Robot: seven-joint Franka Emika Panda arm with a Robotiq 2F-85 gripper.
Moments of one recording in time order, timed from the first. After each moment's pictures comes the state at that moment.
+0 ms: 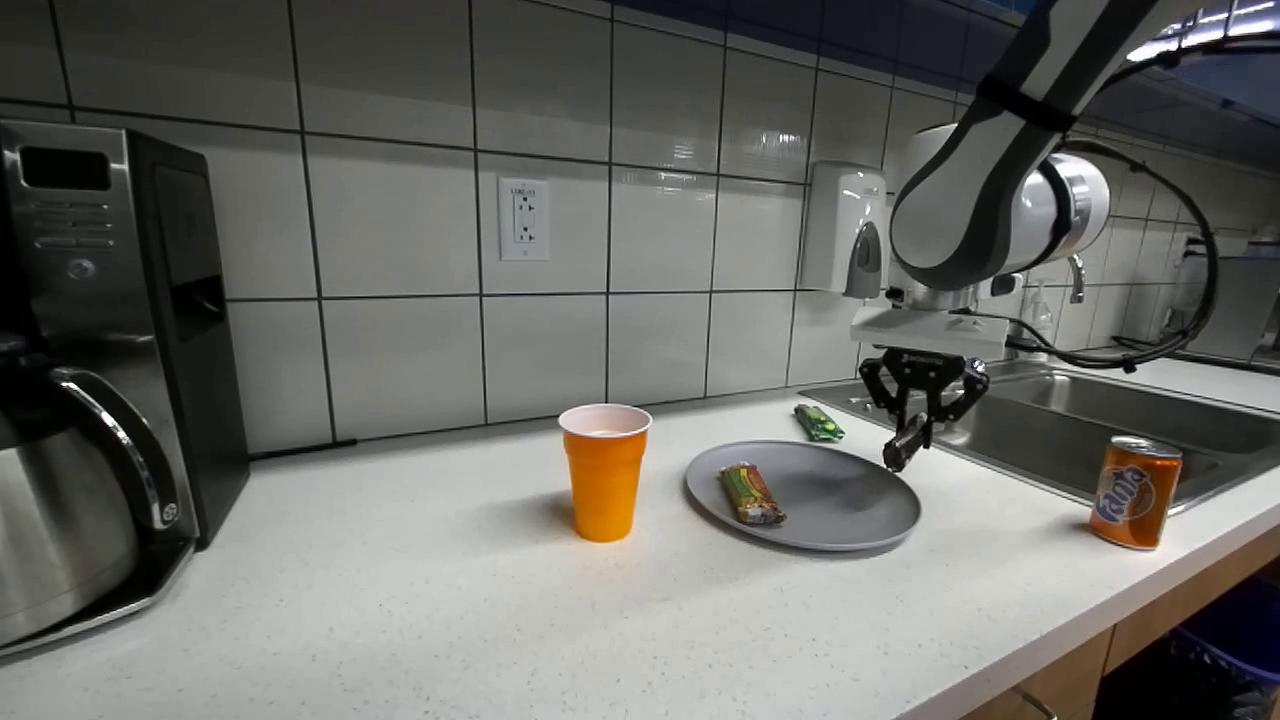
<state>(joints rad) 0.13 0.37 -0.33 -2.19 -0.12 2.67 0.92</state>
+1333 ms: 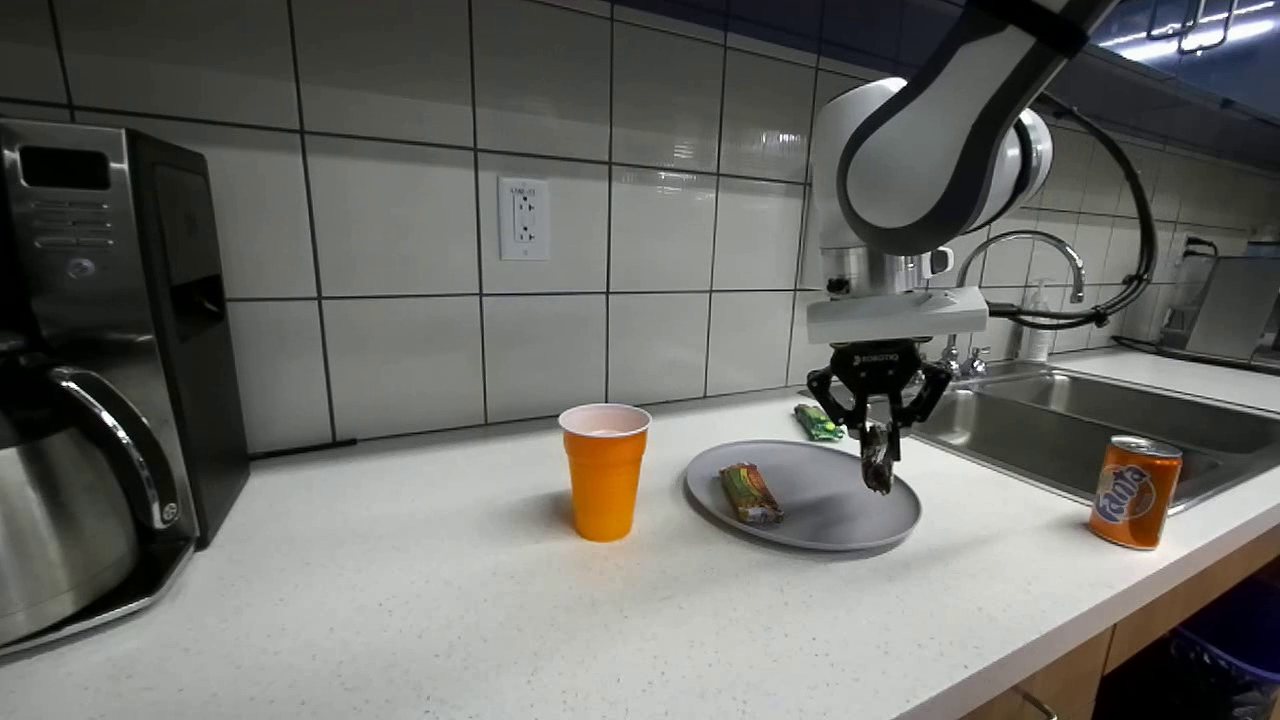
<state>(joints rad) 0.17 0.27 -0.16 -2.22 -0.26 2.43 0.90</state>
